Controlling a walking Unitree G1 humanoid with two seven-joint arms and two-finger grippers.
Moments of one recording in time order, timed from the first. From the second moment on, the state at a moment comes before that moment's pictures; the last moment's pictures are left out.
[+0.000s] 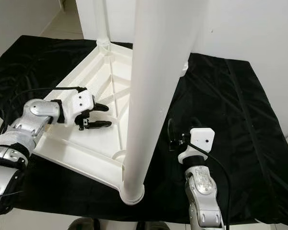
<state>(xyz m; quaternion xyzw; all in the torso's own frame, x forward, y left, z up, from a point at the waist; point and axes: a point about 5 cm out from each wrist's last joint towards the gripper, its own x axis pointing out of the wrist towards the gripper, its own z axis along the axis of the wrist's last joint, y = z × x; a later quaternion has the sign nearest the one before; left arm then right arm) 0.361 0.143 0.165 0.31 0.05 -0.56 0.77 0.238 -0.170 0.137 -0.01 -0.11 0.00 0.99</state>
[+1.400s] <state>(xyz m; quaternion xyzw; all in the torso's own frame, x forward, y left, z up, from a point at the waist) 0.392 0.124 0.164 0.39 0.13 -0.42 0.81 0.234 -0.170 0.141 -0.03 -0.12 -0.01 0.99</state>
